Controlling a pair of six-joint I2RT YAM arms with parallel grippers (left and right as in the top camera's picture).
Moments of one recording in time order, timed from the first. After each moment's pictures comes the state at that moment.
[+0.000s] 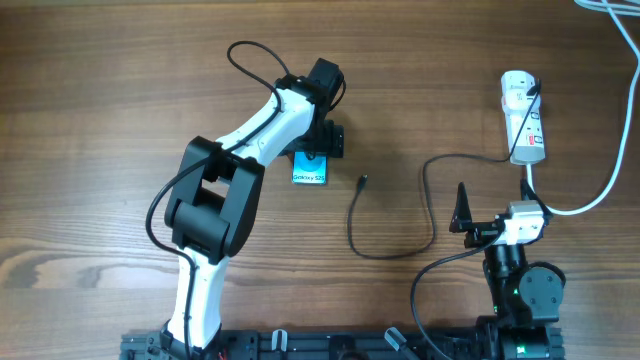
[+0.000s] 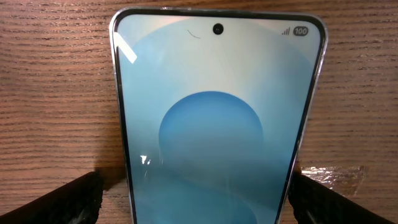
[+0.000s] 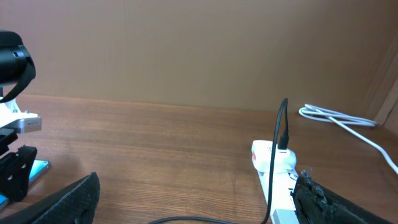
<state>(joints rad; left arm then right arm) -0.49 2.22 1.65 -0.93 -0.04 -0.43 0.02 0.01 0.01 0.00 -0.02 -0.07</state>
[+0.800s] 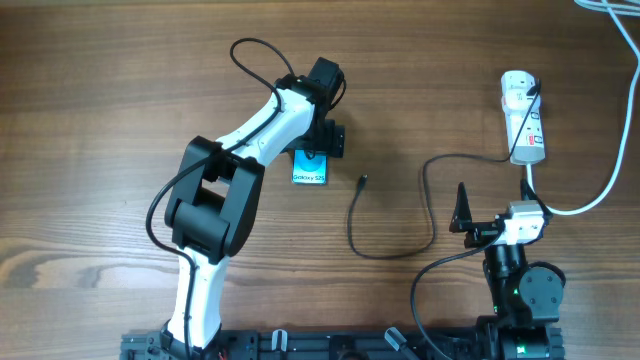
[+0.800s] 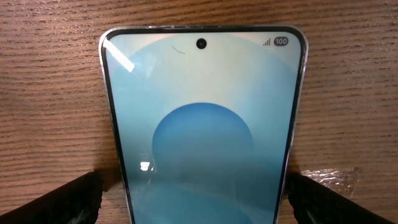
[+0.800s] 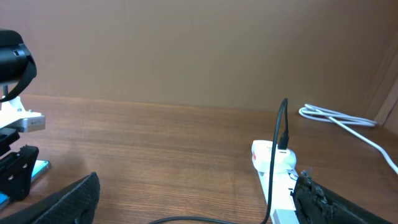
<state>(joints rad) -0.49 2.22 1.65 -0.91 -0.04 -0.38 0.02 0.01 0.01 0.00 -0.02 -0.07</state>
